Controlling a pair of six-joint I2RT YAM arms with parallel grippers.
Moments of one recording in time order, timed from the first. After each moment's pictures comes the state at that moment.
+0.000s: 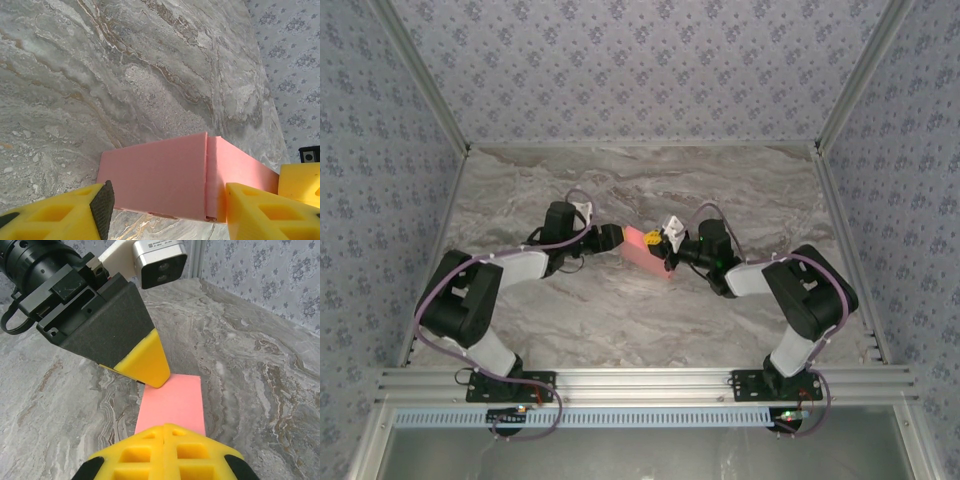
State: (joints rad) left arm -0.41 1.63 0.74 0.28 0.52 -0.64; right arm 0.53 1.69 0.59 0.85 -0.55 -0.19
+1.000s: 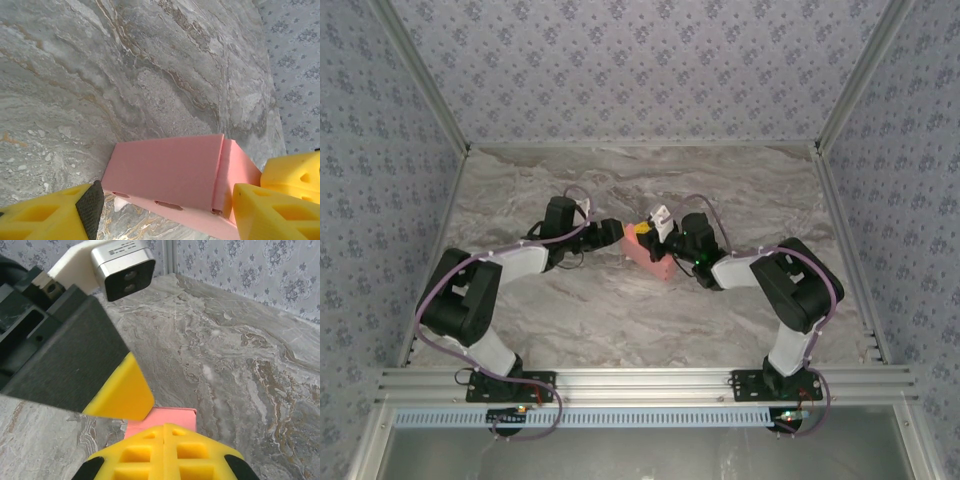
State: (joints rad) left arm -0.40 1.63 0.81 0.19 0.49 -0.69; right arm 0.60 1.77 0.71 0.81 -0.38 -0.07
